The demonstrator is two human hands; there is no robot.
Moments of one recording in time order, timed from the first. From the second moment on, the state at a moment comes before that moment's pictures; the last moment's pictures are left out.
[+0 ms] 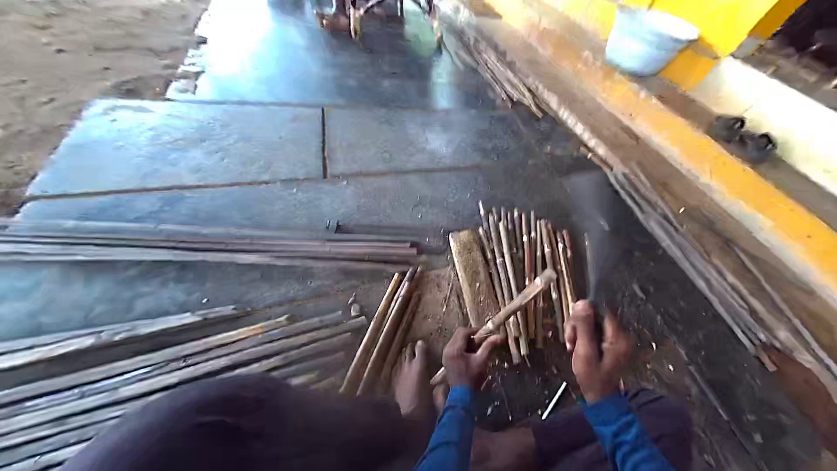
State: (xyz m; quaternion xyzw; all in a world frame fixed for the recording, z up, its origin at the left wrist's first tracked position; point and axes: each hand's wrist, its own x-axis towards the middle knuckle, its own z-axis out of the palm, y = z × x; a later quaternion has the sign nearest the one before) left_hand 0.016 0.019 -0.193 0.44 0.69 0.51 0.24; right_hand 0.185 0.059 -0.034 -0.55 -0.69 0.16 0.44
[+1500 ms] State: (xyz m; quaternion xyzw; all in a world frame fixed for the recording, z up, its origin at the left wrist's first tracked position) left_hand -0.045 0.085 0.006 0.49 0.41 0.62 0.45; right_hand 0.219 0.028 -0.133 -0.64 -0.32 0.52 0.47
